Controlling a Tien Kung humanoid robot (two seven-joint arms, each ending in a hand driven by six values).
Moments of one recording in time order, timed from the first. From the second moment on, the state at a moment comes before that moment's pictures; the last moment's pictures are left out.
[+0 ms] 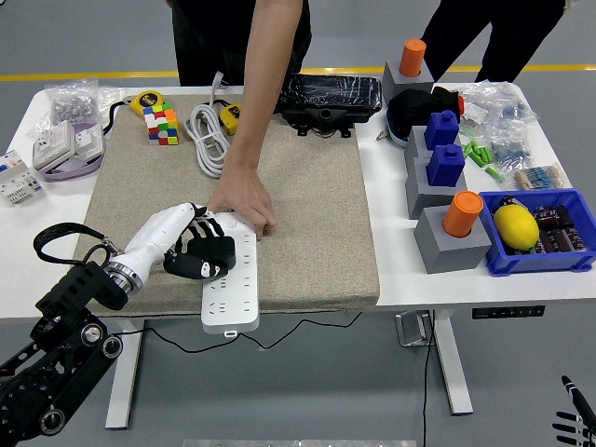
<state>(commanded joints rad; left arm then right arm) -0.18 0.21 -1.13 -1.36 1.99 0.06 0.04 0.24 -0.10 2.03 0.18 -1.78 0.02 -0.12</state>
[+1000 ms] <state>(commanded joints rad) -0.23 0.23 -1.15 -1.39 1.96 0.10 0.03 0.24 -0.10 2.03 0.18 -1.78 0.02 -0.12</state>
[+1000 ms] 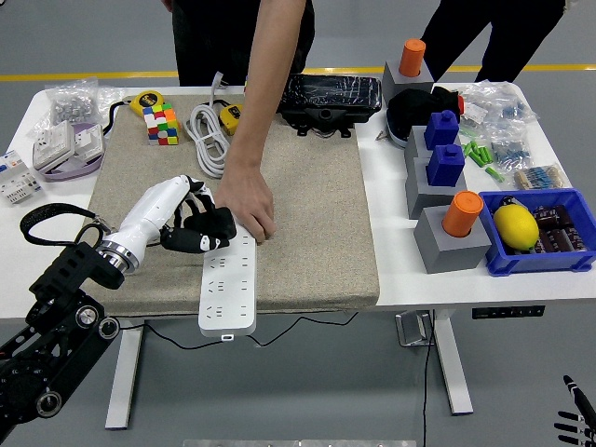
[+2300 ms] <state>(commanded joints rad) -0.26 0.19 -1.31 -1.11 2.03 0.15 0.01 0.24 -0.10 2.02 0.18 -1.76 0.02 -0.12</state>
